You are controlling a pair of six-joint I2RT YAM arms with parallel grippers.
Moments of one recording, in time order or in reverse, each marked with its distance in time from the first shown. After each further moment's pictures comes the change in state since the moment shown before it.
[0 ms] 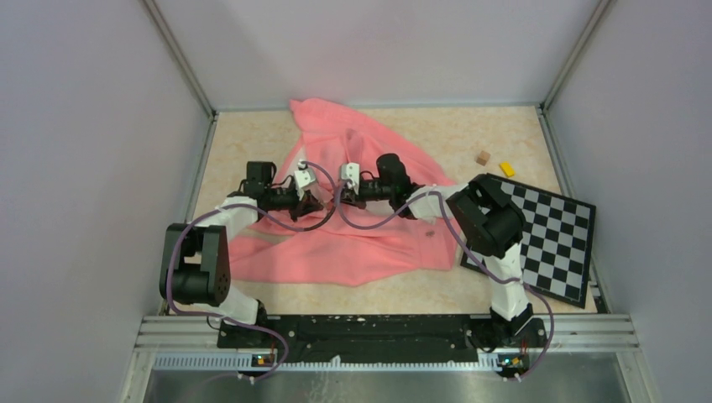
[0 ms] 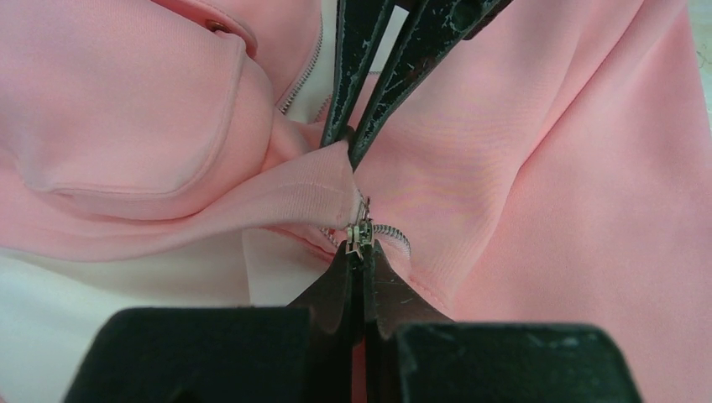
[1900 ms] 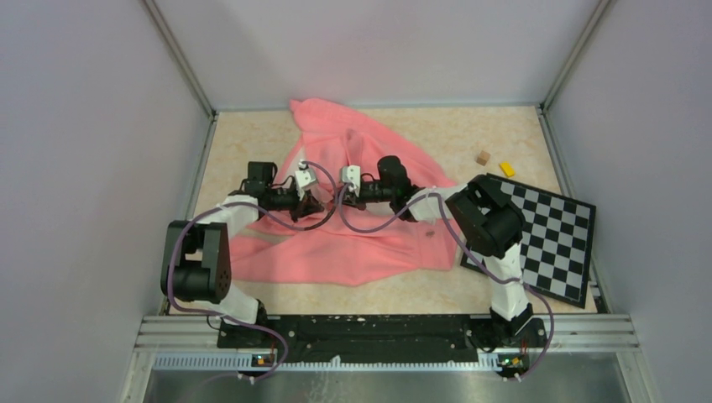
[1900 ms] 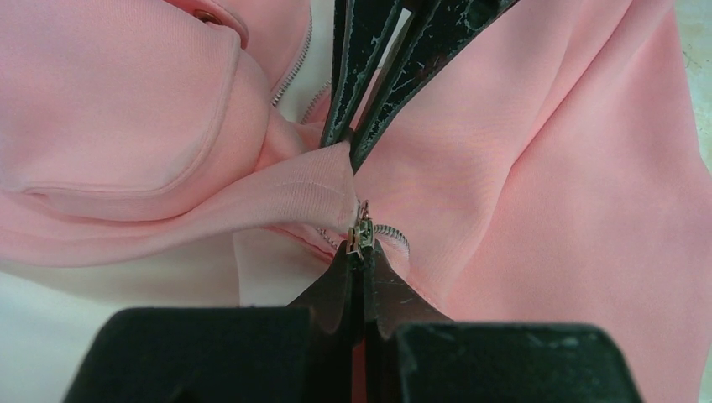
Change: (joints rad) left arm -0.002 0.015 0.007 -0.020 0.013 0.002; right arm 0.005 0.000 -0.026 0.072 -0.005 0.013
